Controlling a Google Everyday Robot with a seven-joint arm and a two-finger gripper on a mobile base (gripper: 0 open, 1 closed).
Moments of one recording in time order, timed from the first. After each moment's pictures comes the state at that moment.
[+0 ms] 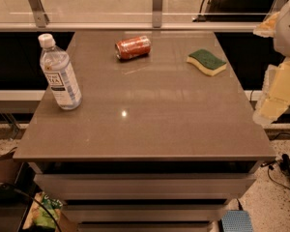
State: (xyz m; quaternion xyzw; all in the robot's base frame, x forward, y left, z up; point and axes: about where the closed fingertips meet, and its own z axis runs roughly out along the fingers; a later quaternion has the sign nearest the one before) arm 0.438 -0.212 0.991 -0.60 0.78 -0.05 0.18
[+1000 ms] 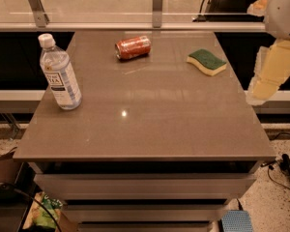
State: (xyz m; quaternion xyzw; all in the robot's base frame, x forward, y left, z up) arm 0.466 -0.203 1.012 -0.62 0.75 -0.09 0.20
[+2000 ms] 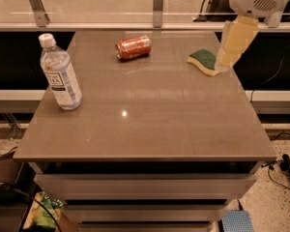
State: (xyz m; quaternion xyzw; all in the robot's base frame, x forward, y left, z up) arm 0.551 -0.173 1.027 -0.64 0.71 -0.13 0.27
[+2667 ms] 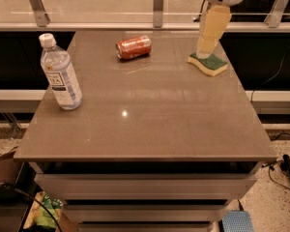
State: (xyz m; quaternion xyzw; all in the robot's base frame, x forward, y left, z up) arm 0.606 -0.141 1.020 -0.67 0.69 -0.12 0.25
